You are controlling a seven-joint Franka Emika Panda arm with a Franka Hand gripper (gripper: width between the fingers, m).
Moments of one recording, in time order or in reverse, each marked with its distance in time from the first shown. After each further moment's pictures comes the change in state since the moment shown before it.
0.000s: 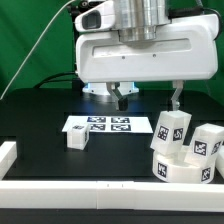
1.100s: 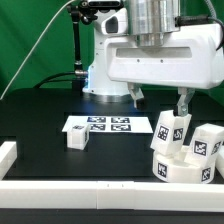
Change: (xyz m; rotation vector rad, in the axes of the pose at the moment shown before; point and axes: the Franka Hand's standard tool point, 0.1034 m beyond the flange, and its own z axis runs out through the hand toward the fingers) arm -0.033 -0.014 0.020 0.028 0.106 0.563
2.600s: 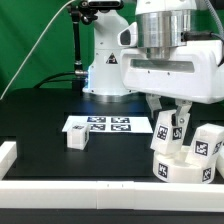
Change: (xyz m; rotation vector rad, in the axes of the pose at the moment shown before) arm -0.016 -0.005 0.015 -0.017 0.001 0.017
